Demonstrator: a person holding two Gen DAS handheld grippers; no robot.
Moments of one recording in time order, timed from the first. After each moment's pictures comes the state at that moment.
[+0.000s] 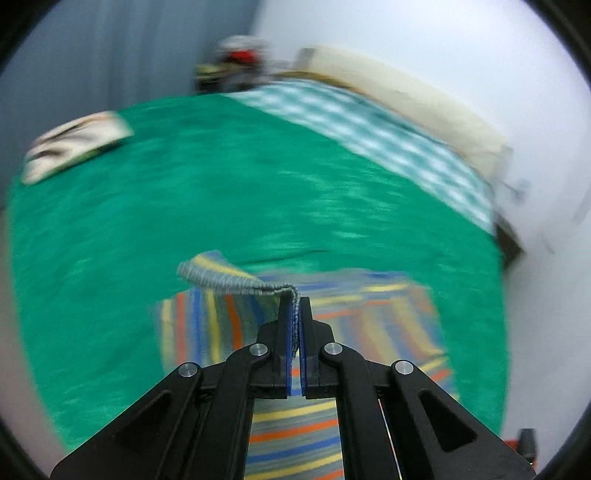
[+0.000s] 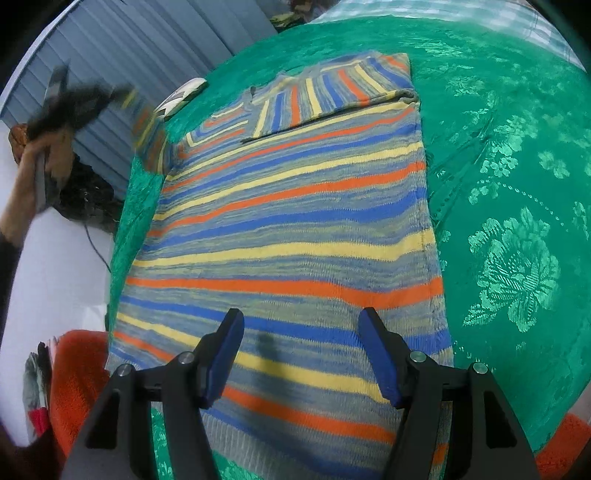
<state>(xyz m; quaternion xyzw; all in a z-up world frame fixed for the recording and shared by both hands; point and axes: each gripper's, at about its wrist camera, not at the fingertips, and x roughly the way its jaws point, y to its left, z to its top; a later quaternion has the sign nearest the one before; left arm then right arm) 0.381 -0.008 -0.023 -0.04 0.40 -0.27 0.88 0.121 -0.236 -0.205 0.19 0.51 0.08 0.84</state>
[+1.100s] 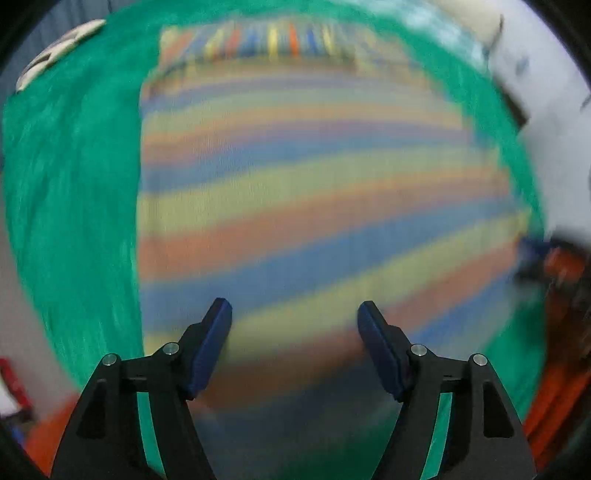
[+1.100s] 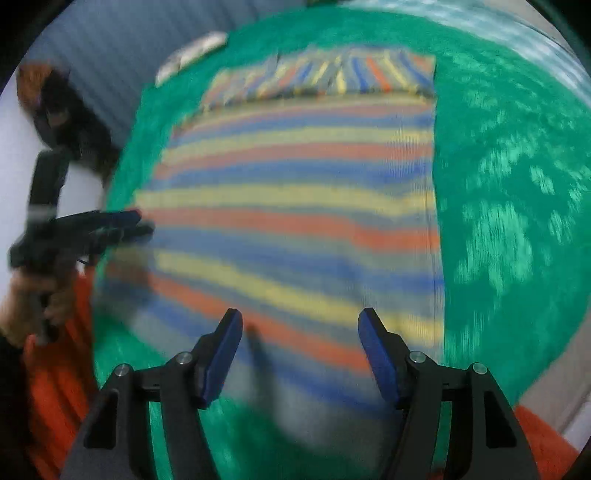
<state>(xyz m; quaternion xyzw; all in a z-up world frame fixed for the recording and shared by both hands) 0.130 0.008 -0.189 0.10 0.58 -0.23 0.78 0.088 -0.212 -0.194 0.07 0.58 0.09 0.80</state>
